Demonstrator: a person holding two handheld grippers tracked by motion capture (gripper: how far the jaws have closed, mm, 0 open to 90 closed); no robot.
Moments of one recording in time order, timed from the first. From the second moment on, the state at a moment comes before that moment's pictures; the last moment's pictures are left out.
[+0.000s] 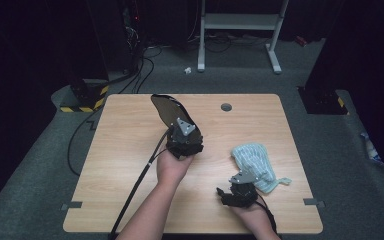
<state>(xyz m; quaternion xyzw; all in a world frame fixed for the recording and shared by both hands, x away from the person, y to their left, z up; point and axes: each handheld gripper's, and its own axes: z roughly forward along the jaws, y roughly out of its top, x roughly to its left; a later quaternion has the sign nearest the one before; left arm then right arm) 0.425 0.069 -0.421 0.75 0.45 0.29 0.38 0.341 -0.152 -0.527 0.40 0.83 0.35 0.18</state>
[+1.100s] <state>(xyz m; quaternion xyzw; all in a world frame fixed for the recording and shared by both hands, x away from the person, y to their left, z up) 0.419 0.032 -0.406 0.75 0.42 0.26 0.43 0.341 -0.151 -0.527 0.40 0.83 0.35 0.18</state>
